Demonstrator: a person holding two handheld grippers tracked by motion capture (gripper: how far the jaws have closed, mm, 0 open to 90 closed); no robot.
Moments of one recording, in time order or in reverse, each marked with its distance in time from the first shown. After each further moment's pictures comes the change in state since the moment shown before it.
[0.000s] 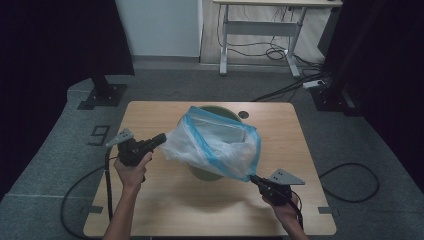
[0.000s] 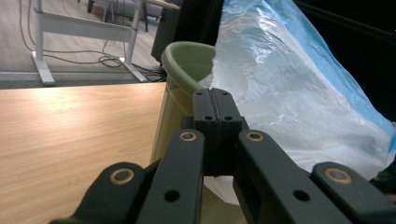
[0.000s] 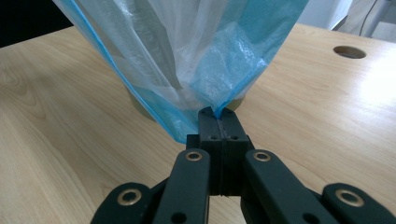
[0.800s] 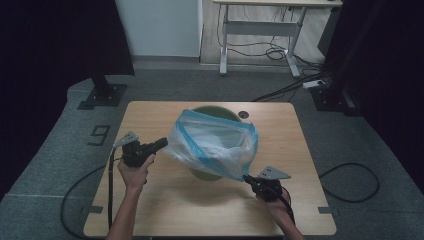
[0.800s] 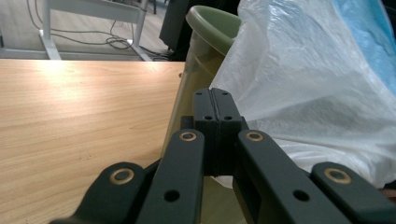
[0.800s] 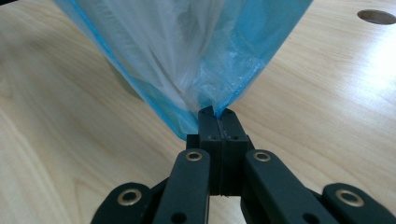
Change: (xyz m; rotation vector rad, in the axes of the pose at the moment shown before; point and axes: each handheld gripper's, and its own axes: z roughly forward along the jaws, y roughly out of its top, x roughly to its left) left arm 0.017 -0.016 0.016 0.062 0.044 -0.035; right arm -0.004 -0.010 0.036 0.108 0.001 0.000
